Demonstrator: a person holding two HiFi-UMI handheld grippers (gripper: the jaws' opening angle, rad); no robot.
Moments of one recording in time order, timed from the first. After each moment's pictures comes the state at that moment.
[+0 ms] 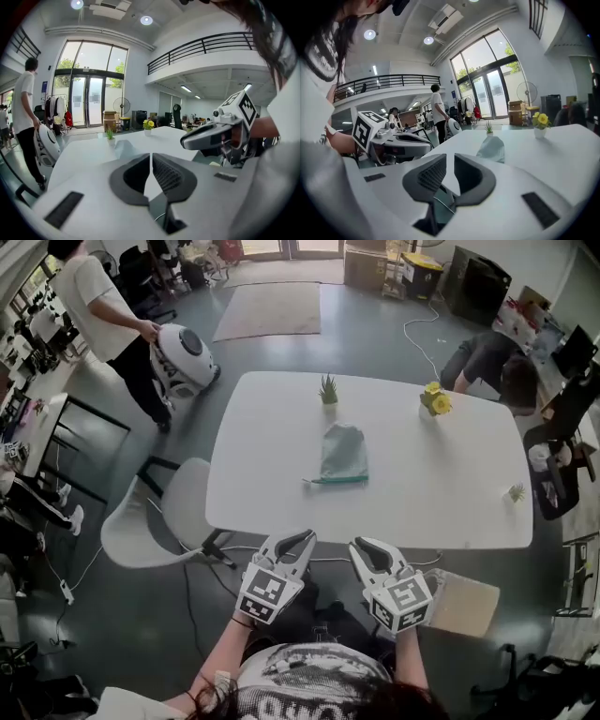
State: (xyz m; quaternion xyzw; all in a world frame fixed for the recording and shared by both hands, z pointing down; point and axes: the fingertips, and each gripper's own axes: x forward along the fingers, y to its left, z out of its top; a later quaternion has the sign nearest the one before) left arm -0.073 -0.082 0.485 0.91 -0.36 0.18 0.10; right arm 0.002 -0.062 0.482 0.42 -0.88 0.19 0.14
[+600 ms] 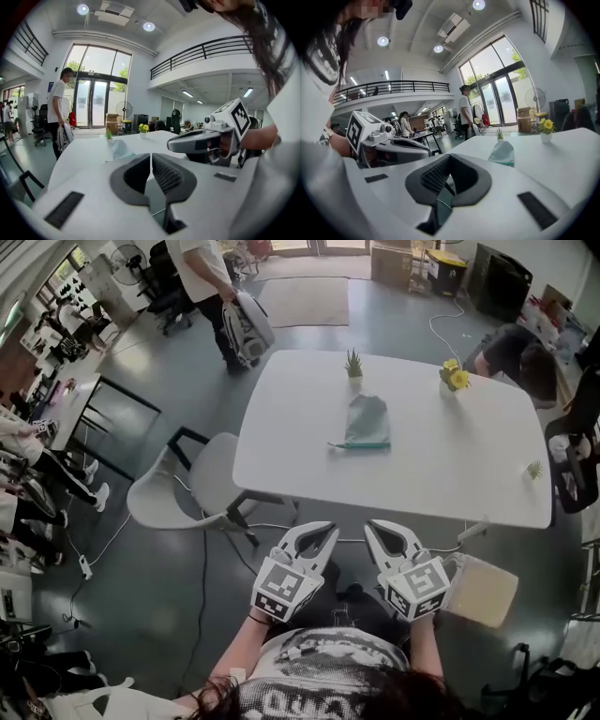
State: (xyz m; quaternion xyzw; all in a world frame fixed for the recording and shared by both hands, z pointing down) left arm -0.069 0.016 0.458 0.91 -0.38 0.15 0.10; right arm -0.017 0.010 0.457 0.38 -0.91 0.15 0.10
